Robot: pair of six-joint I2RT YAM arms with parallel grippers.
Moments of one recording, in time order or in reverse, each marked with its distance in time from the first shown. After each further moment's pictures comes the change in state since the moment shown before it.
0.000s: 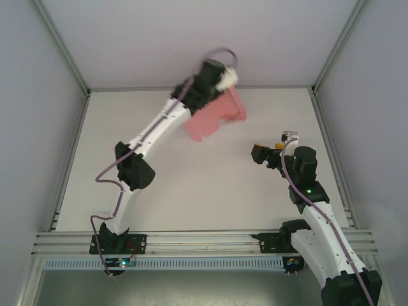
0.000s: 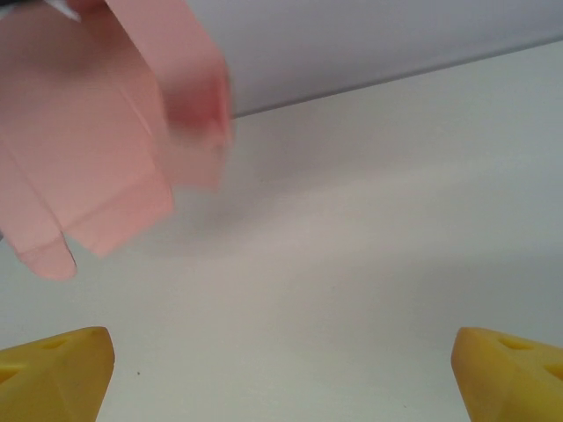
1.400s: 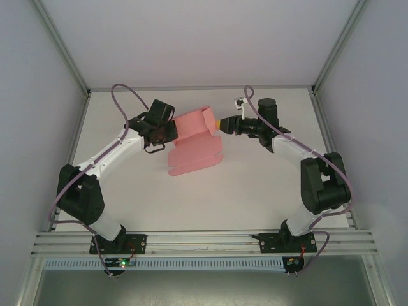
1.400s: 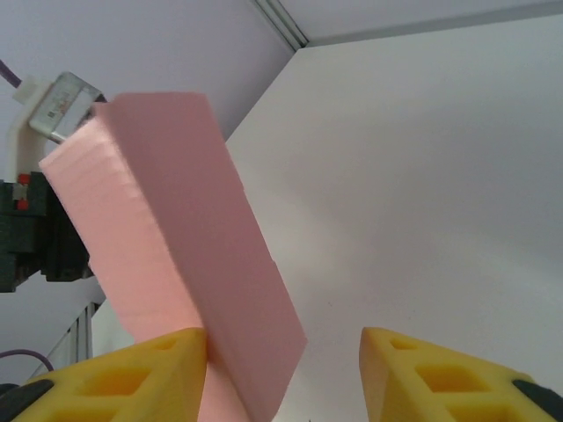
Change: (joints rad) left arm 0.162 -0.626 -1.160 0.109 0.346 -1.247; right arm 0.127 0.936 0.552 0.292 -0.605 0.031
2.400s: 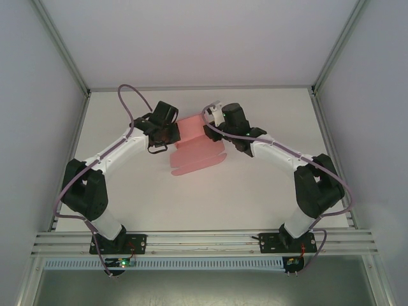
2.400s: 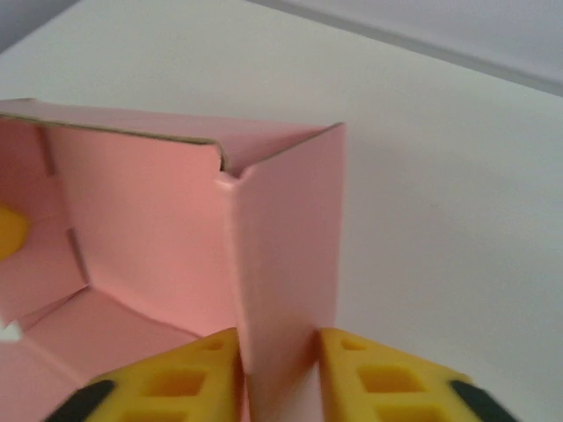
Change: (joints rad) left arm -0.016 0.046 0.007 -0.003 -0.009 0.013; right arm 0.308 0.005 0.130 -0.274 0.787 -0.307
